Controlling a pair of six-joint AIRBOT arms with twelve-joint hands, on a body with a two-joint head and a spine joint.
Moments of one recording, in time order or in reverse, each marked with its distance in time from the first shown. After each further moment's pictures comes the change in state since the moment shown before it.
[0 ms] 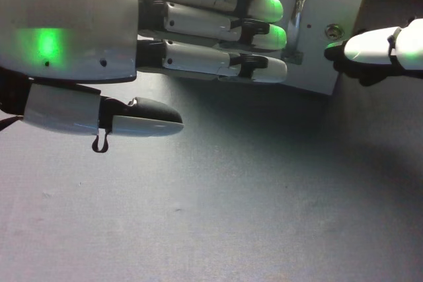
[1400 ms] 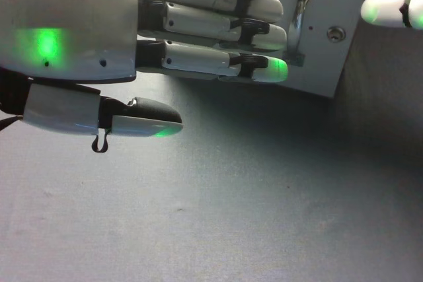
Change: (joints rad) left arm 0.000 0.000 0.000 0.000 0.000 0.000; right arm 0.051 -0.081 0.221 -0.288 0.124 -0.087
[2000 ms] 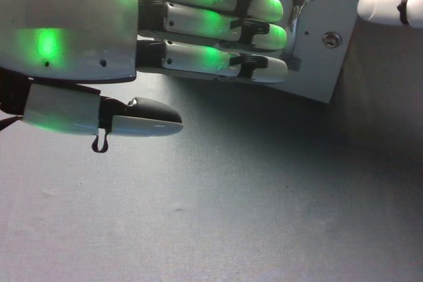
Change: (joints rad) left arm 0.000 0.000 0.000 0.000 0.001 0.000; right arm 0.004 0.004 -0.012 -0.037 0.027 -0.001
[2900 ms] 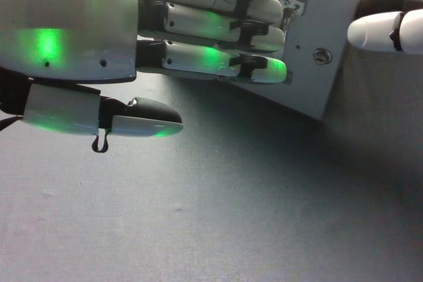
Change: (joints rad) left arm 0.000 0.000 0.000 0.000 0.000 0.000; right arm 0.000 0.044 -0.093 -0.115 0.002 0.000
